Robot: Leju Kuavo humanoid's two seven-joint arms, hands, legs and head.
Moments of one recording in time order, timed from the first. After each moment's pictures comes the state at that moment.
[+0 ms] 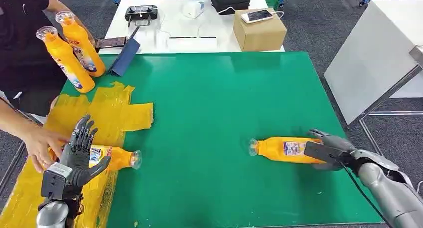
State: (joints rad) left arm -0.01 0.00 0.17 -1.46 -0.28 -0.20 -0.61; right arm -0.33 -0.64 0.42 -1.06 0.46 0.41 -0.11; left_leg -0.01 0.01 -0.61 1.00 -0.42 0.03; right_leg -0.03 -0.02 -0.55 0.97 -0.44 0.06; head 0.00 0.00
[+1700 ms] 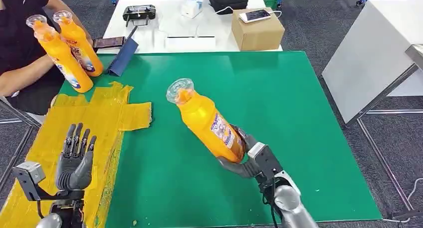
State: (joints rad) left arm 0.09 -0.11 0.20 -1.59 0.18 -0.28 -0.31; right arm -0.09 0.02 0.38 -1.45 0.08 0.17 -0.23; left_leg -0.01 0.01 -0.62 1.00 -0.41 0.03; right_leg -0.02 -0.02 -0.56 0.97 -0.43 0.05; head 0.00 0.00
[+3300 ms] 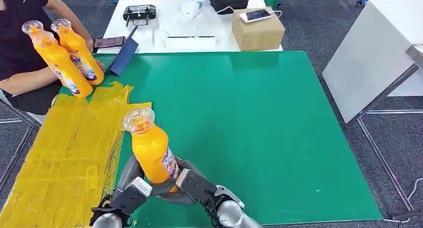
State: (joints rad) left arm 0.08 -0.06 -0.31 -1.60 -0.57 0.03 -0.37; right arm -0.19 0.20 0.75 -1.14 0.15 0.14 -0.25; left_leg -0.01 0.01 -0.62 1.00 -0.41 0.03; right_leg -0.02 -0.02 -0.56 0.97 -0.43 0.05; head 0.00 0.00
